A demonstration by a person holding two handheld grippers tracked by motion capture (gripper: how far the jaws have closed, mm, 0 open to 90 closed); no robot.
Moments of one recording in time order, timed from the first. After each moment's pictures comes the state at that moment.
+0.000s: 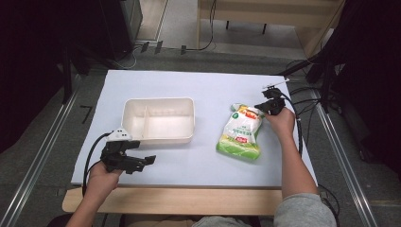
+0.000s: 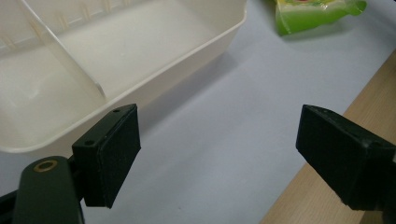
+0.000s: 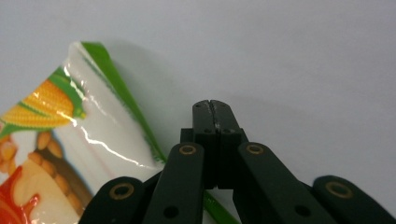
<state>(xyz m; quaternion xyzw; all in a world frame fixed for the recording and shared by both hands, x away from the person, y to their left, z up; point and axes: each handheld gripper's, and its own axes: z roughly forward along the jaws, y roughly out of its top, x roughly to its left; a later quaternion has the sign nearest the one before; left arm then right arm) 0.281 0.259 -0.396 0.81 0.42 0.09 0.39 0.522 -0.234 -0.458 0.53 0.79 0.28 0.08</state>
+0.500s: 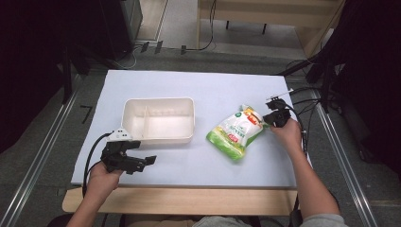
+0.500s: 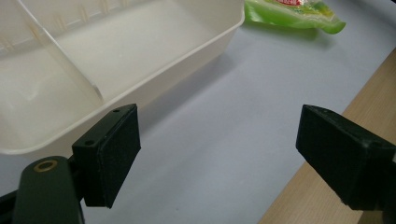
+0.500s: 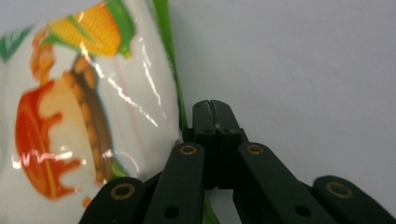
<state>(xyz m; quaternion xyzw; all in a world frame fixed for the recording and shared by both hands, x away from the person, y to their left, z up) 0.280 0.258 -0.395 0.81 0.42 0.09 0.39 0.475 -0.245 -0.459 0.52 0.81 0.25 0.07</state>
